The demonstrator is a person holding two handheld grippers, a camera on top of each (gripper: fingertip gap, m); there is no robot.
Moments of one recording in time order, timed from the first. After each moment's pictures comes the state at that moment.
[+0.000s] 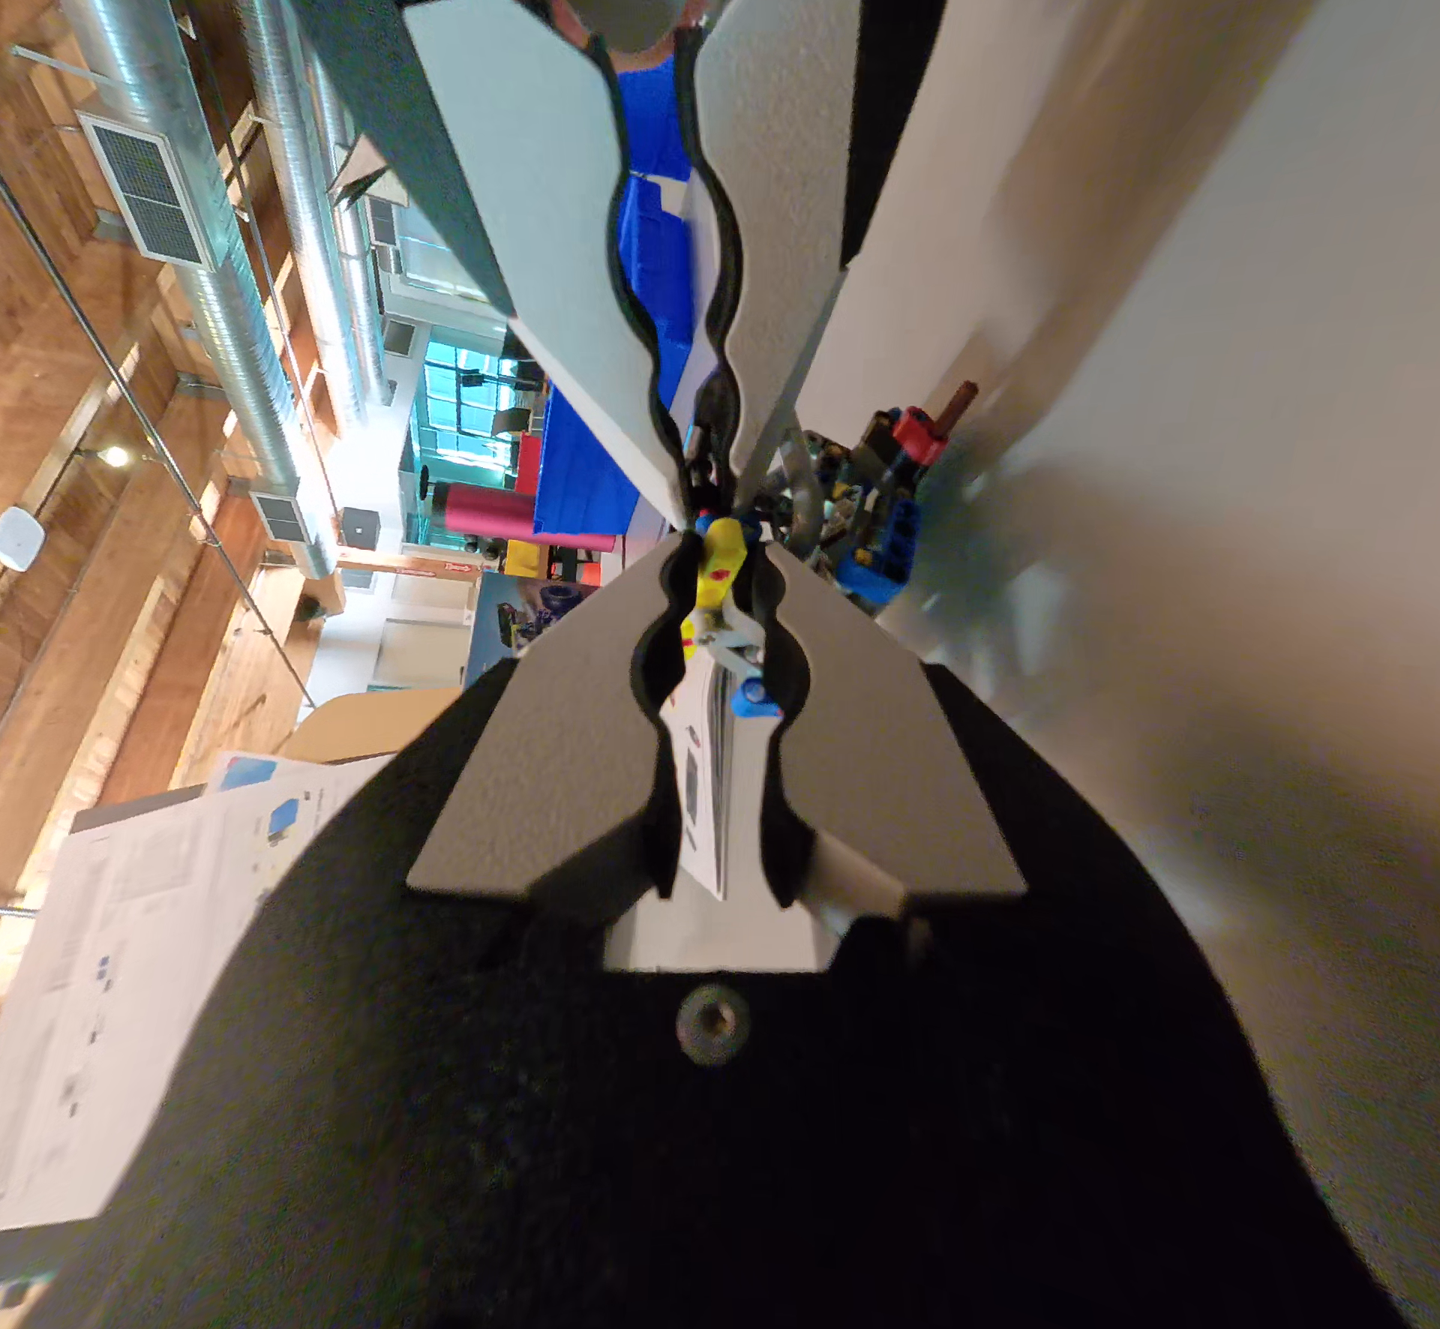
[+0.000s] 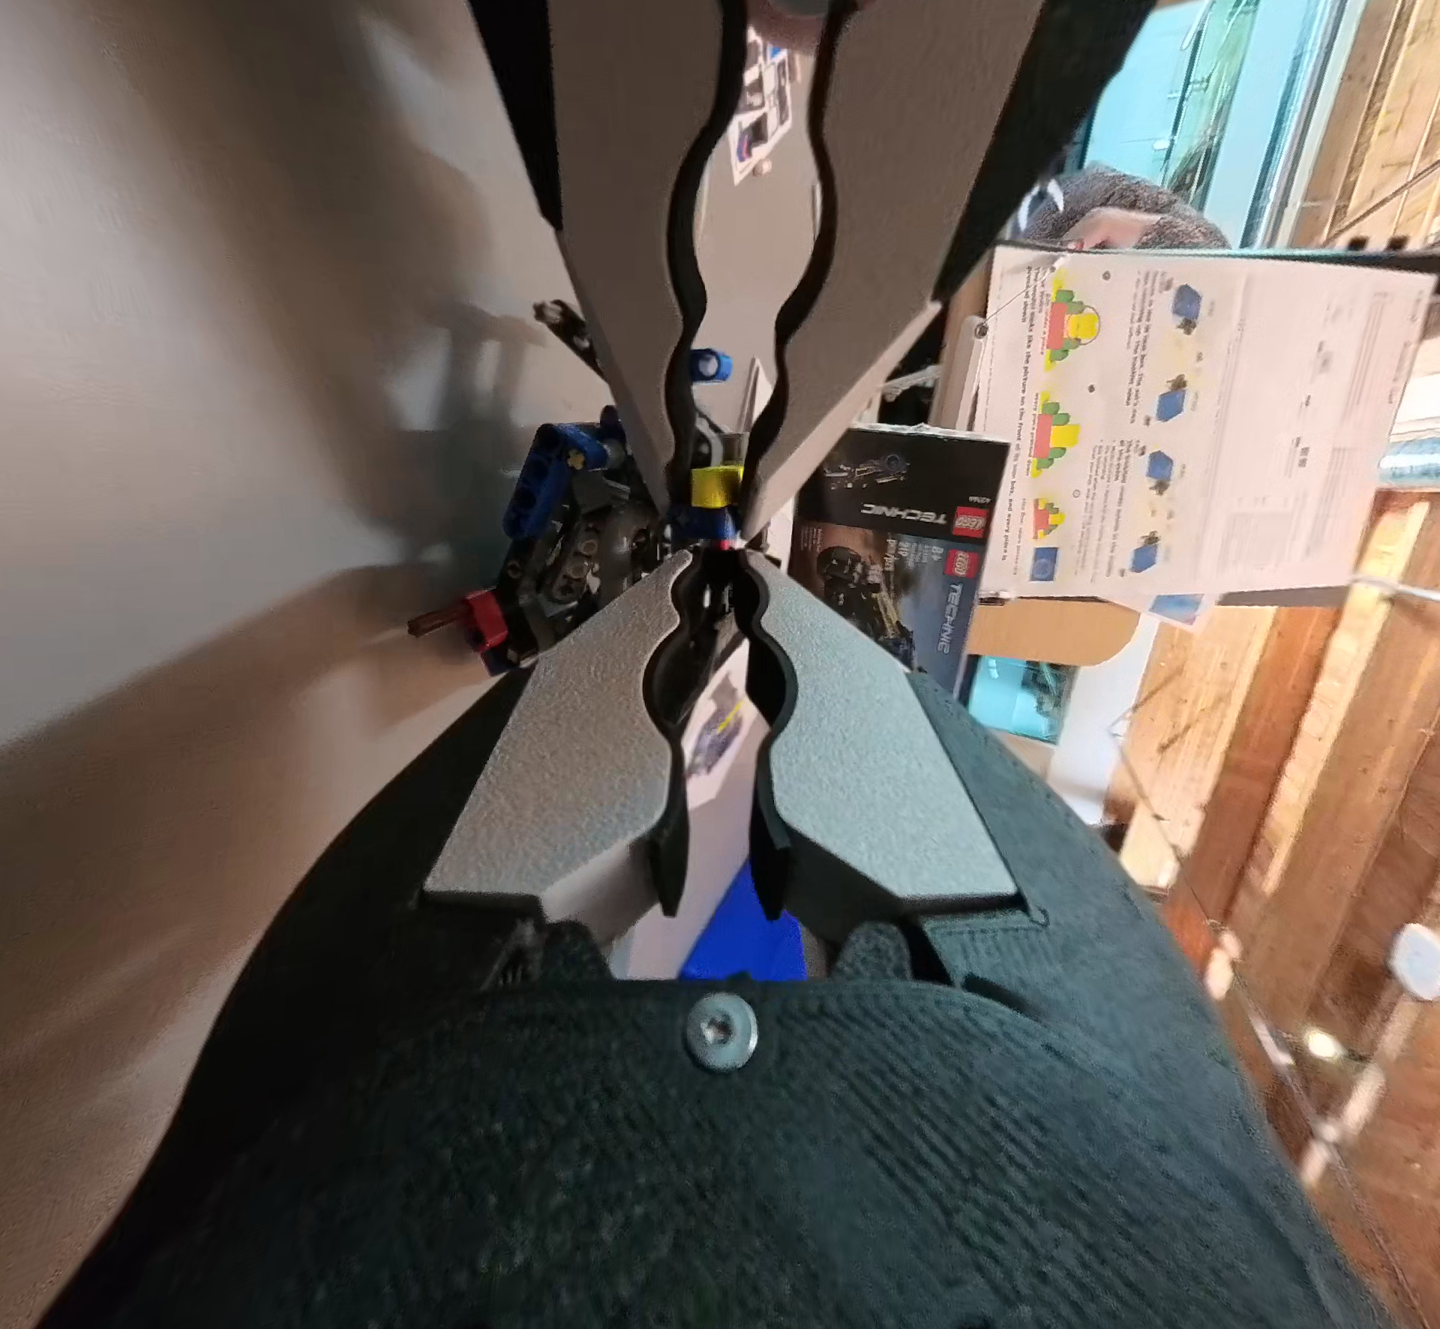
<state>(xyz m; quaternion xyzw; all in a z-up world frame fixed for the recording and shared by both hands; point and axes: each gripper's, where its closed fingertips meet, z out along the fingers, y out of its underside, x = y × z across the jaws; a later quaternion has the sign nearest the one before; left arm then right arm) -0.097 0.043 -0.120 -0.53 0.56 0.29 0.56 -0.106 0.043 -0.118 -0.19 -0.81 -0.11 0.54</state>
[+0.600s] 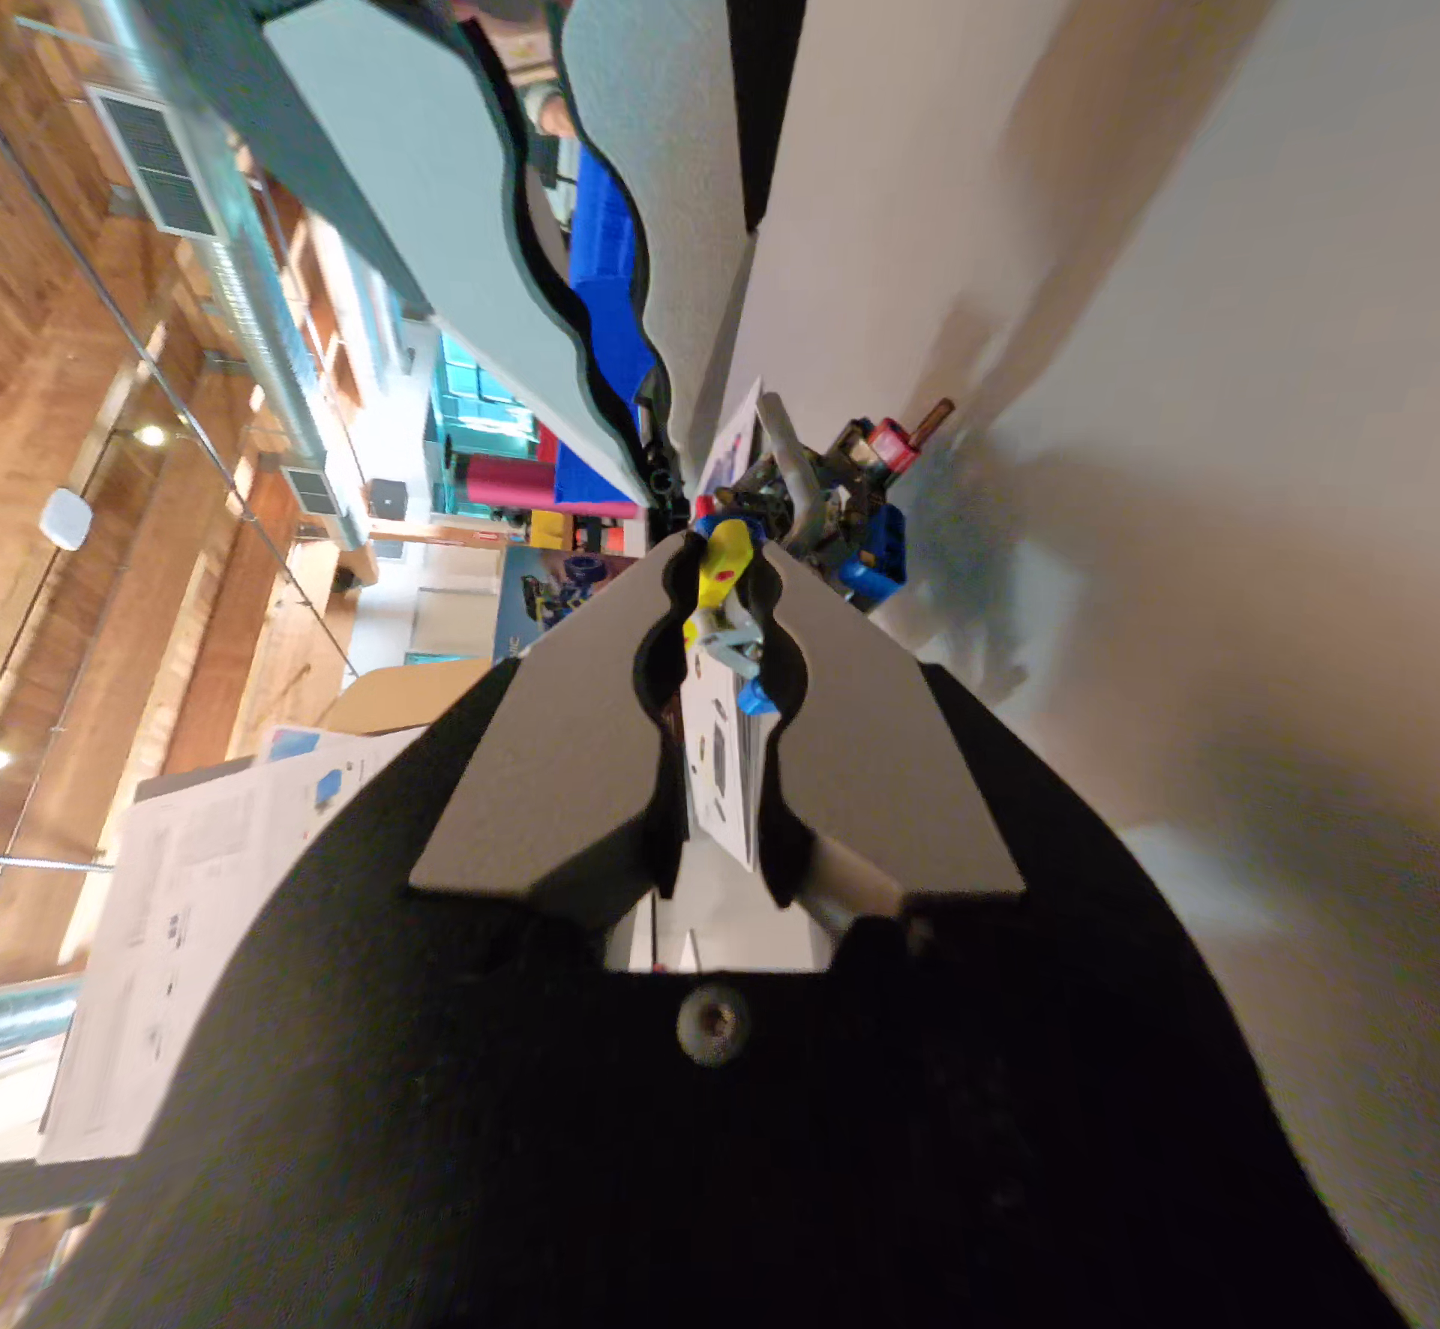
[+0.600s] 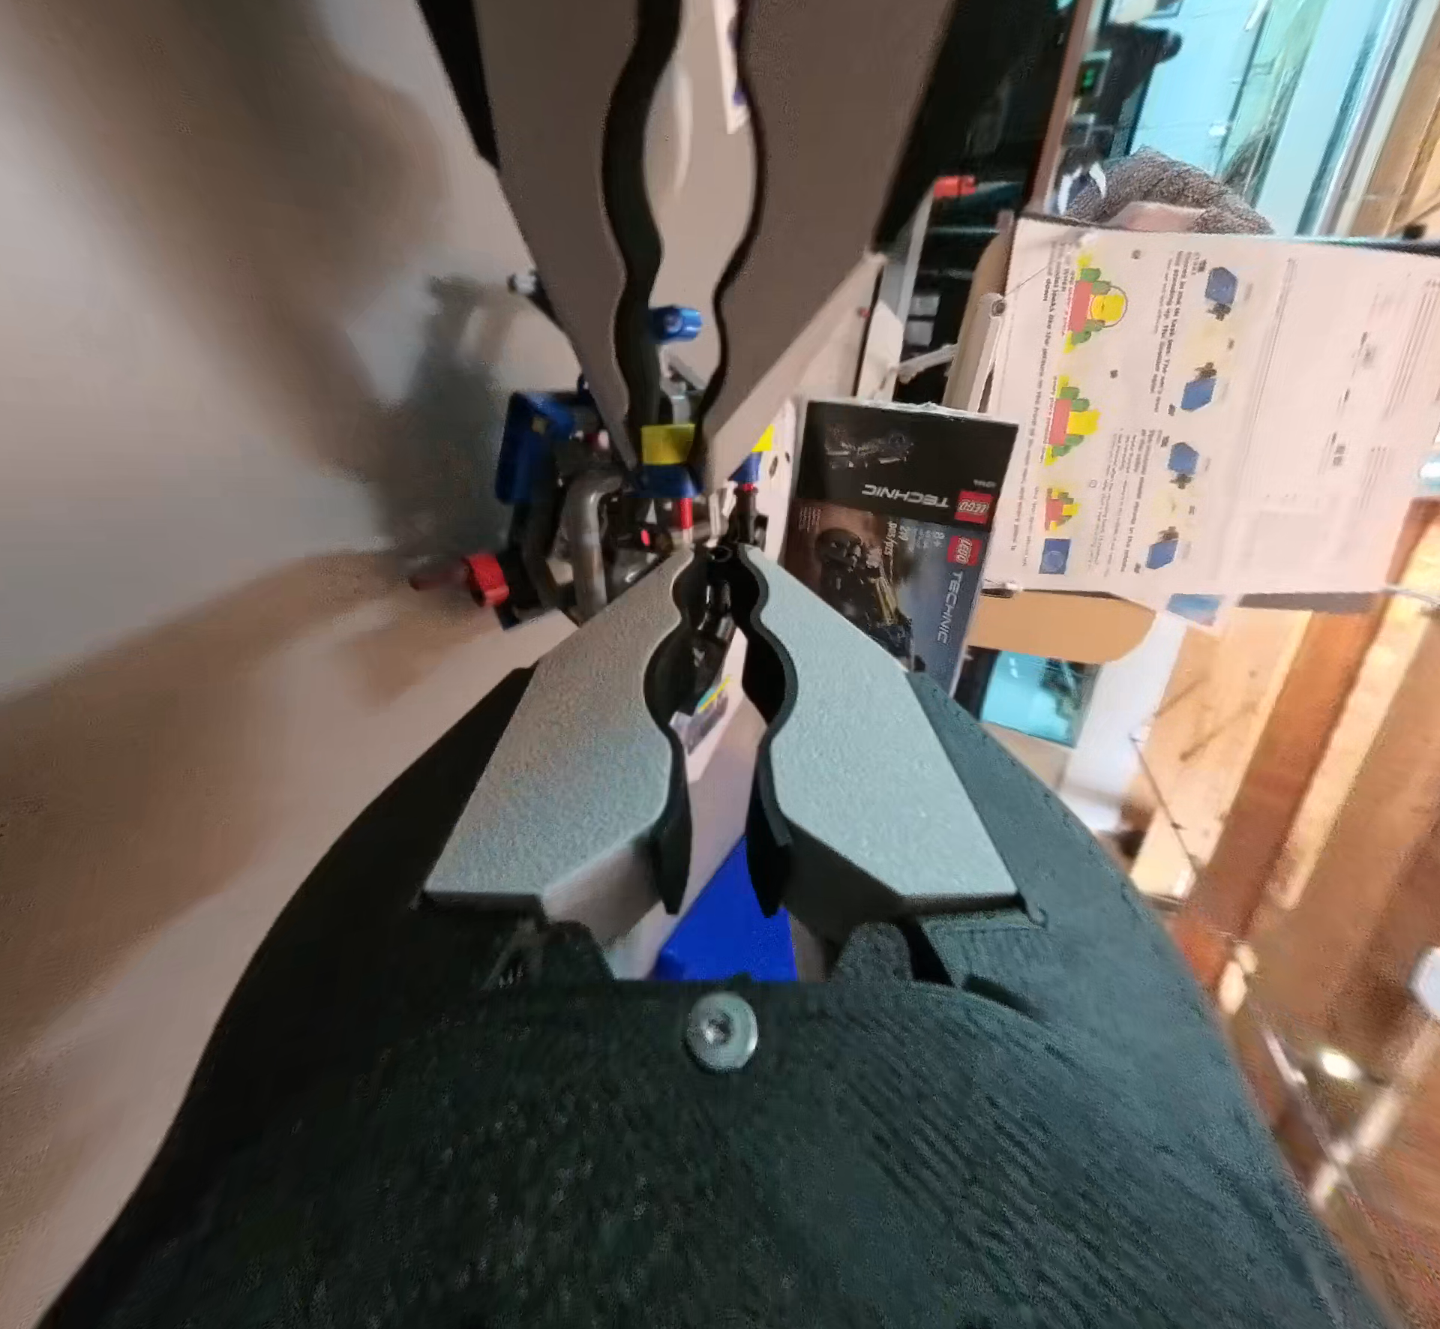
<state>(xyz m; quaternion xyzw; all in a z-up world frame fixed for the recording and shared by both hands) -0.105 0.050 -0.118 -0.54 0.56 0.32 0.54 -0.108 0.059 -0.107 -0.19 -0.83 -0.11 0.52</state>
